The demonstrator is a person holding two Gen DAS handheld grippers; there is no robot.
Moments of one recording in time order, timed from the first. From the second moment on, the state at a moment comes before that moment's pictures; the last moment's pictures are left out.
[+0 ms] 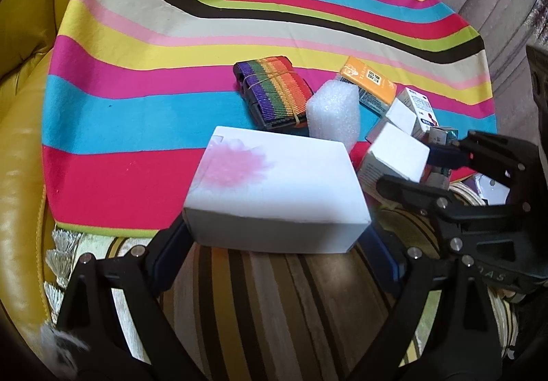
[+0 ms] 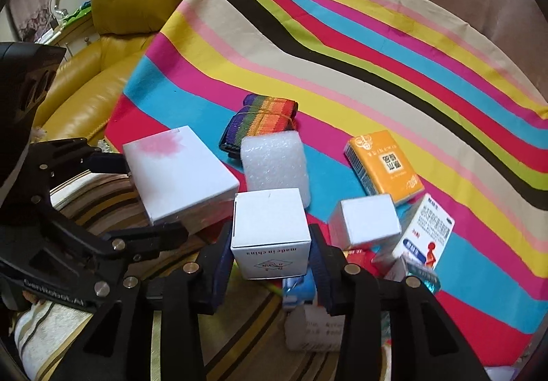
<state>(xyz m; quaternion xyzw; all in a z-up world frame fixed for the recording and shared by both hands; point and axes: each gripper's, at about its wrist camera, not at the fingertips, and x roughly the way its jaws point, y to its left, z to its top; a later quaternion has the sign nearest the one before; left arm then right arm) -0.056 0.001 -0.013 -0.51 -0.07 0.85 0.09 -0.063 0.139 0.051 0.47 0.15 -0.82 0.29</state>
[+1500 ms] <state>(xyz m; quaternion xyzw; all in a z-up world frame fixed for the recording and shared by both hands) 0.009 0.125 0.035 -0.47 0.00 0.86 0.20 0.053 0.317 0.082 0.44 -0.08 -0.89 0.11</state>
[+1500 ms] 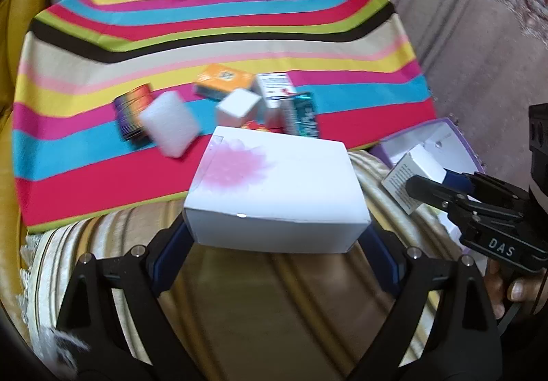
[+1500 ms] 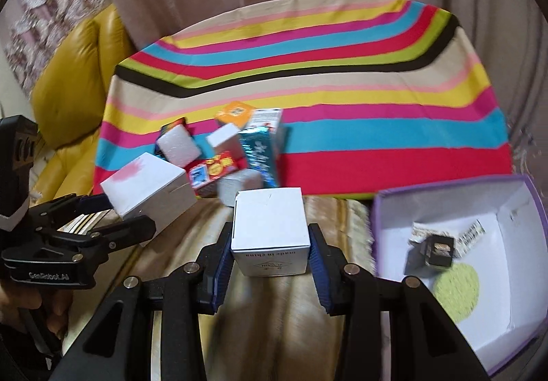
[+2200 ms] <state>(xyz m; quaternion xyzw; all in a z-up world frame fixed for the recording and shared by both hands) 0.016 0.241 0.041 -0.45 0.09 0.83 0.32 0.086 0.461 0.060 0.45 -0.17 -0.88 -0.07</state>
